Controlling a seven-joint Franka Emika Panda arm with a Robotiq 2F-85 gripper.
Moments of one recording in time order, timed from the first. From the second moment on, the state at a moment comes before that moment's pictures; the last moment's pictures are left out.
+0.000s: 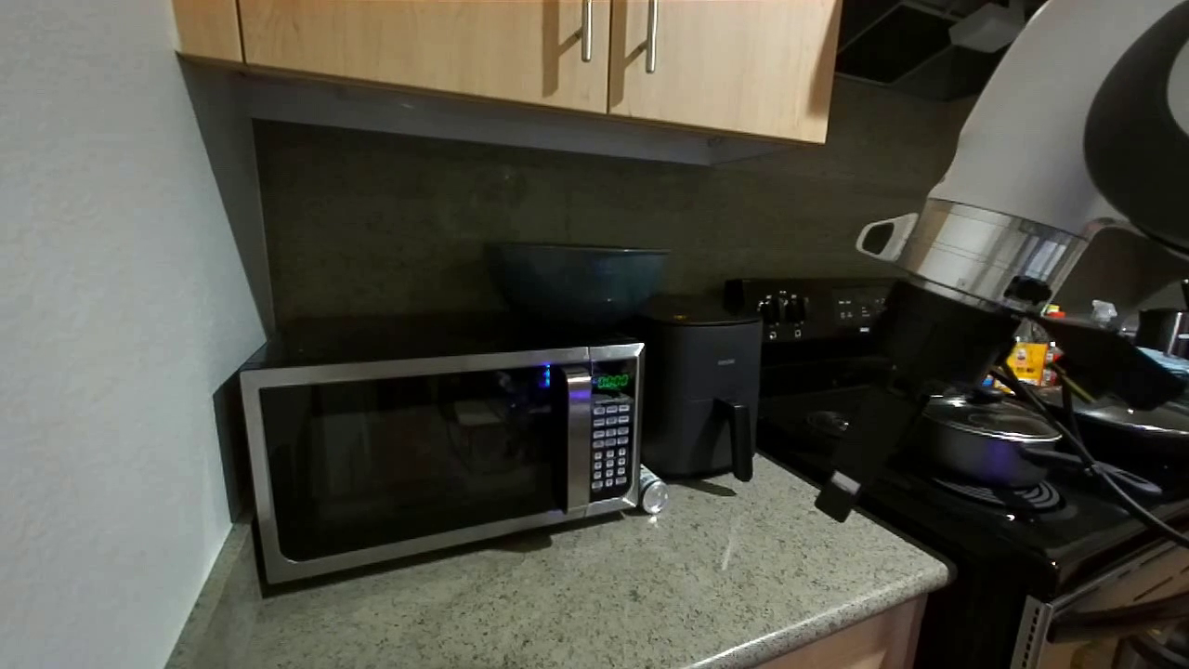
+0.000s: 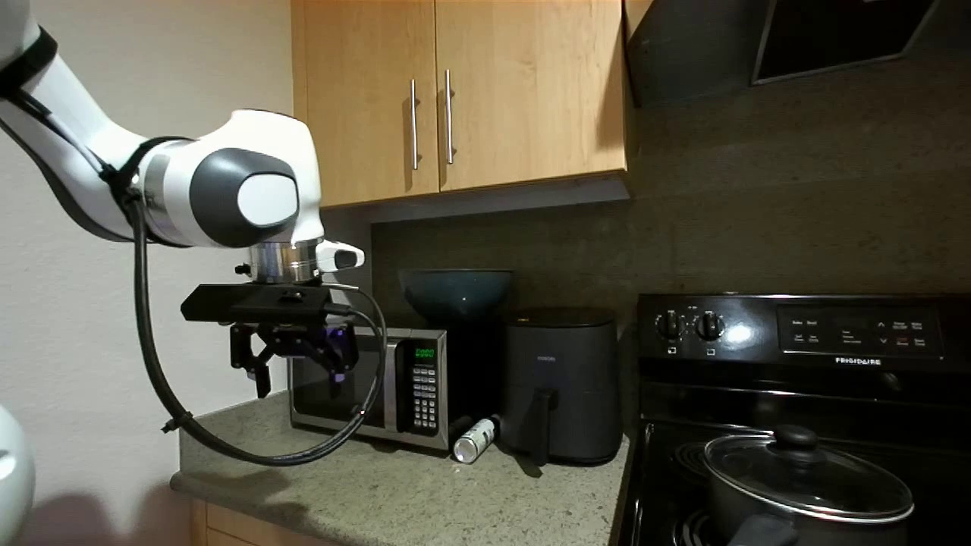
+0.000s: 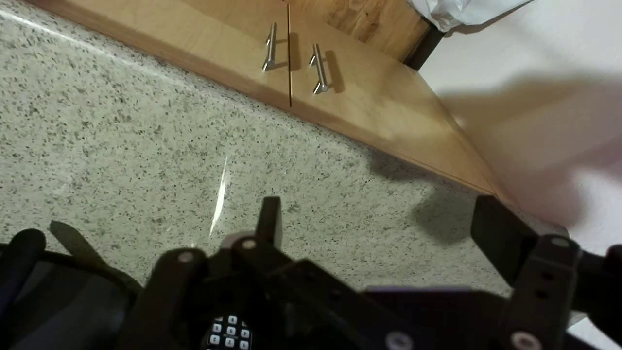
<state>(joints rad) 0.28 -0.56 0.05 -2.76 0.18 2.50 -0.23</state>
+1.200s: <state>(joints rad) 0.39 -0.28 0.05 -2.72 0.20 3.09 -0.21</state>
